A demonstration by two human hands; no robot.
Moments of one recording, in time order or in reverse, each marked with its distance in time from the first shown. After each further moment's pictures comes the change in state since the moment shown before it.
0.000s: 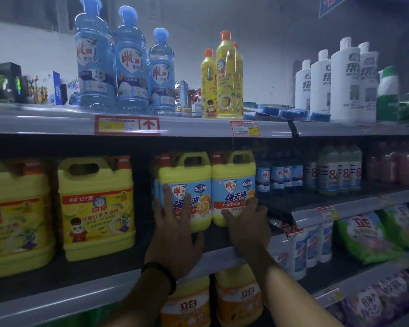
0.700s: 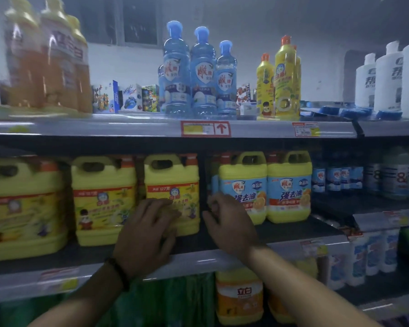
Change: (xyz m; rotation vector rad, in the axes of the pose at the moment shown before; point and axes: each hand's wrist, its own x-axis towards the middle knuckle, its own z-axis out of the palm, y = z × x) left_hand -0.069 -0.146 -0.141 0.198 0.133 0.221; right_hand -0.113 -0.147 -0.010 0.356 -0.238 -0.704
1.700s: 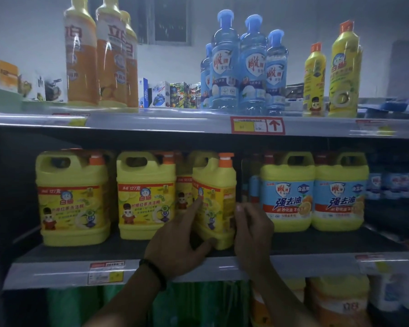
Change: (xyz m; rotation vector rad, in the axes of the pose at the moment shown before) left_hand -0.023 -0.031 0.008 -0.365 -0.152 -0.271; right_hand -0.003 -0.023 0.088 0.434 0.461 -0.027
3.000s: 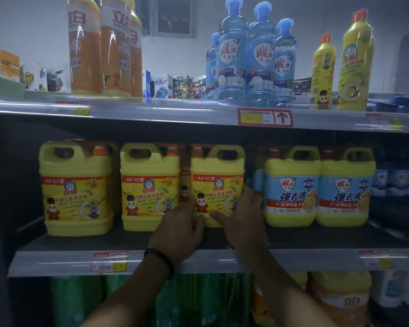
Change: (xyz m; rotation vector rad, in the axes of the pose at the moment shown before) left_hand 0.011 -0.008 0.009 0.056 0.129 -0.099; right_hand 0.010 0.011 0.024 -0.479 -0.305 0.351
